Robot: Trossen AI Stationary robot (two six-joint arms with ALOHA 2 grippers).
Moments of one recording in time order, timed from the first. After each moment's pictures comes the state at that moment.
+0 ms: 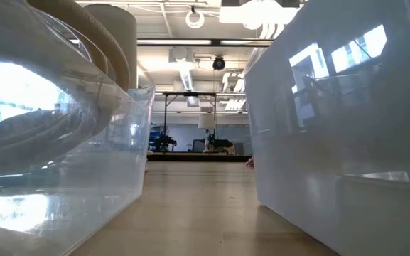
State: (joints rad) left arm -0.52 1.37 1.80 -1.30 -0.40 -0.06; right arm 0.21 1.24 1.33 -1.22 0.57 0.46
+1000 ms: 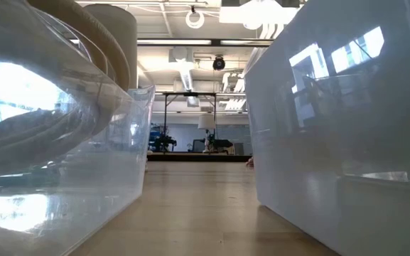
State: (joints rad) left arm -0.42 1.56 1.76 -1.55 -0.23 -0.16; right arm -0.01 1.24 1.33 -1.23 0.27 0.13
